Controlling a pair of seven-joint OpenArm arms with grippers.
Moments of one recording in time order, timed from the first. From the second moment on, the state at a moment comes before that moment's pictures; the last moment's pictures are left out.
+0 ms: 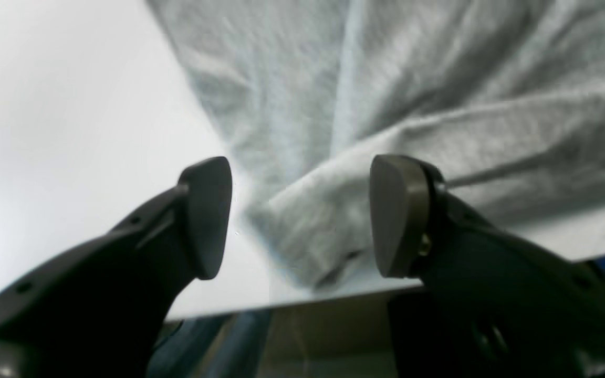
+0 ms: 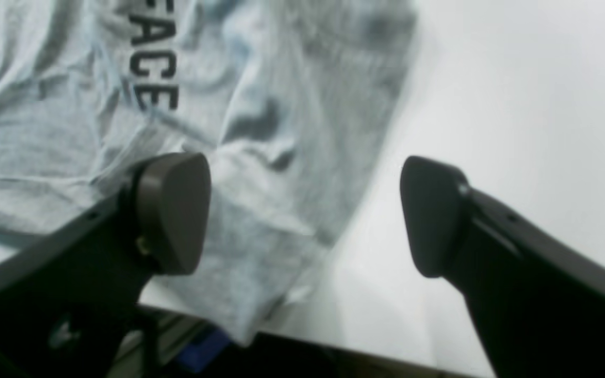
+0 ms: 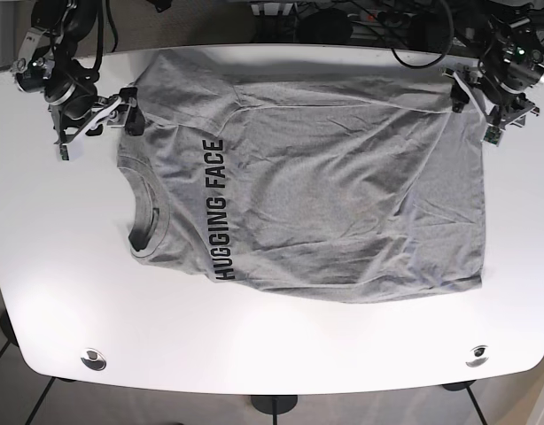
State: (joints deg) left arm 23.9 -14.5 -40.1 113.9 -19.4 -40.3 63.7; right arm -19.4 13.1 31.9 113.1 40.7 19.8 -68.2
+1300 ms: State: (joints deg) left arm 1.1 -11.2 -40.6 106.3 -6.5 -36.9 67.0; right arm 29.8 15.3 11.6 42.6 32.8 19.5 -38.5
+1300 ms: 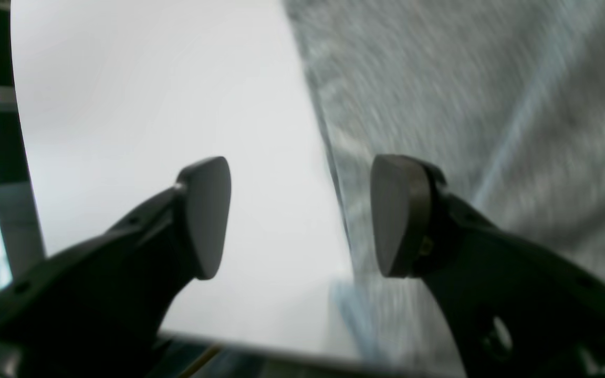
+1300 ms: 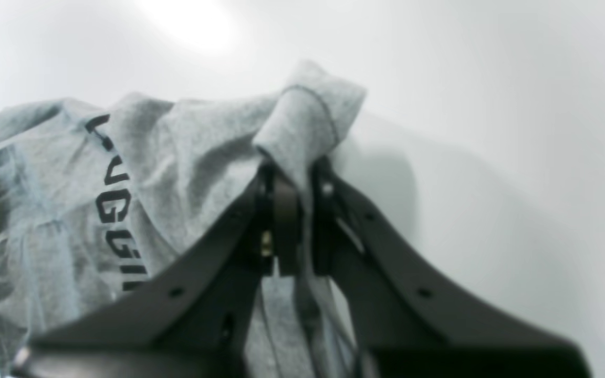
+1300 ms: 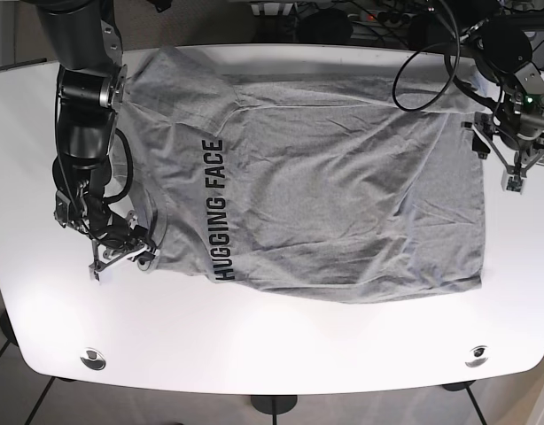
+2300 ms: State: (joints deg) left arm -34.5 -21.6 -36.1 29.9 -7.3 -36.1 37.9; right arm 28.2 15.1 12.1 42.7 33.0 19.5 -37.9
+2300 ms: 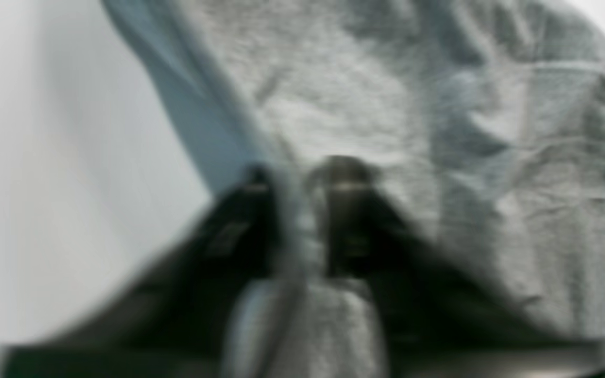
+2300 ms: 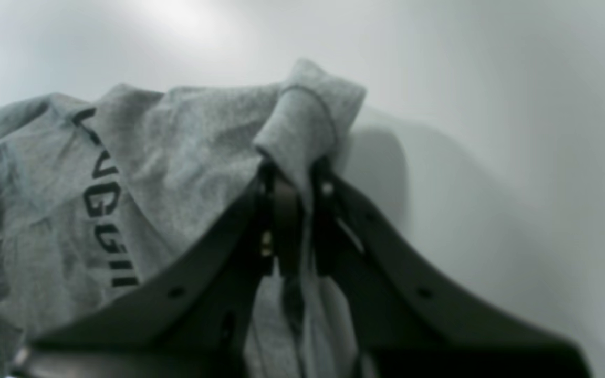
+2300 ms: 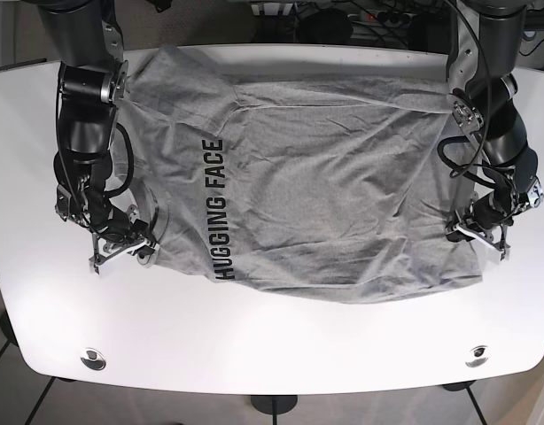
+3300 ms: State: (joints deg) left arm -63.4 -17.3 -19.3 54.8 -6.4 -38.6 50.5; right arm 55.5 20.9 13.1 58.6 32.7 18.7 -54.3
